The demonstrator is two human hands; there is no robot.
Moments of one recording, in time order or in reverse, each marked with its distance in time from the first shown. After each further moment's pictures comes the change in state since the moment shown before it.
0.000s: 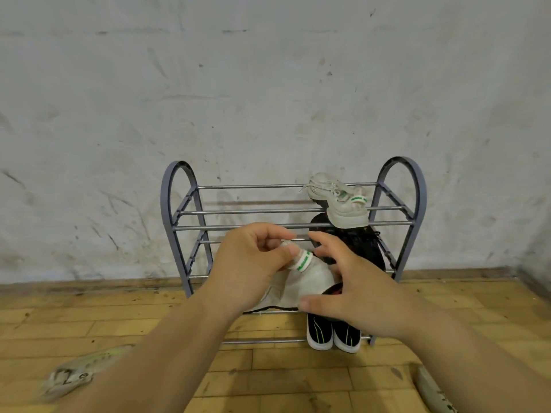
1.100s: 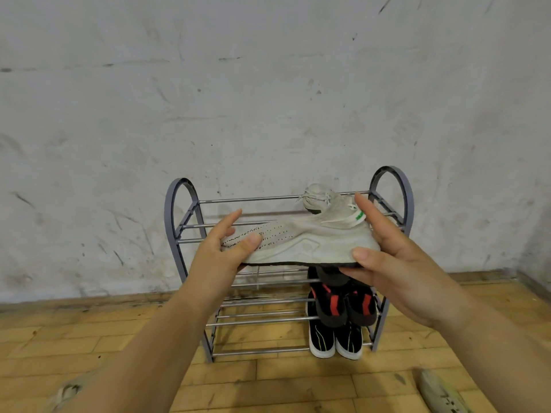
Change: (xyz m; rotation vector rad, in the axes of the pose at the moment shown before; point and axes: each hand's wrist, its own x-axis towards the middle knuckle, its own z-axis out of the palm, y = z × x) left_hand 0.010 -0.013 -0.038 0.043 0.063 -0.042; right_hand -0.031 -0.001 -0.040 0.737 0.135 -0.203
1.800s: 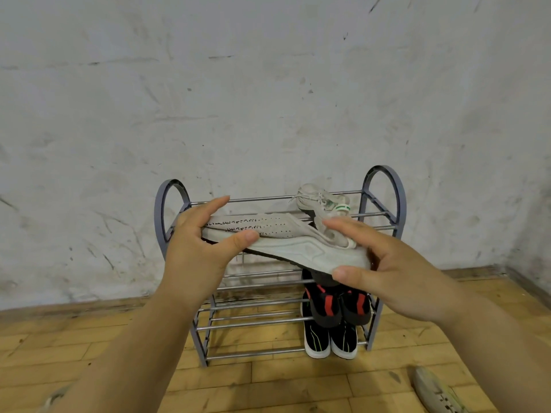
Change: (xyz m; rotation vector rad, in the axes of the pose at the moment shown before) left_hand 0.001 0.020 -0.008 0.204 0.180 0.330; right_hand 0.002 -0.013 -0.009 -0.706 -0.055 -0.048
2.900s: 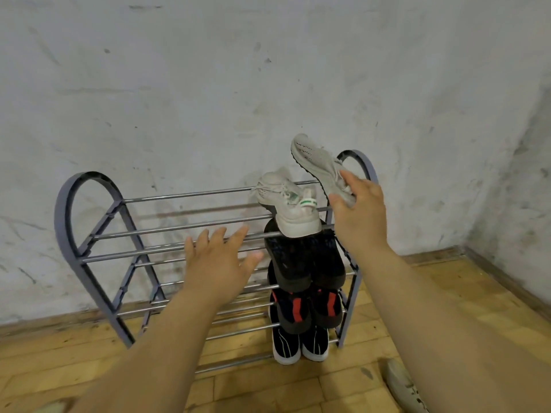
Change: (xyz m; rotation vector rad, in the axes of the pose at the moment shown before) left_hand 0.057 -0.102 0.143 0.976 -0.477 0.009; right_hand 0.116 0.146 -0.017 -0.124 0.795 0.304
